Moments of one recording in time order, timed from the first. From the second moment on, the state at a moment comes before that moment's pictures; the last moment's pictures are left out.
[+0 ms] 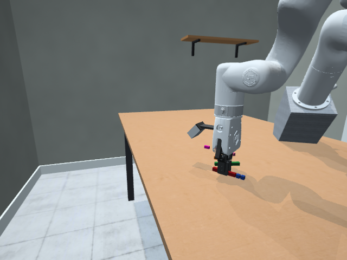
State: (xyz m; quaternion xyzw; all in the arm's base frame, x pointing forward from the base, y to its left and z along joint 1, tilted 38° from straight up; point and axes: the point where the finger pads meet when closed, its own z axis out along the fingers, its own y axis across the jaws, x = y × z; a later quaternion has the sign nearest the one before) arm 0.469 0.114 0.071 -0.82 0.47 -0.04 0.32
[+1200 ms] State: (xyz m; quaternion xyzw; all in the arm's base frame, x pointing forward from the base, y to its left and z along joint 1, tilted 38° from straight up) arm 0.467 0.112 0.075 -0.82 0.47 -0.04 0.32
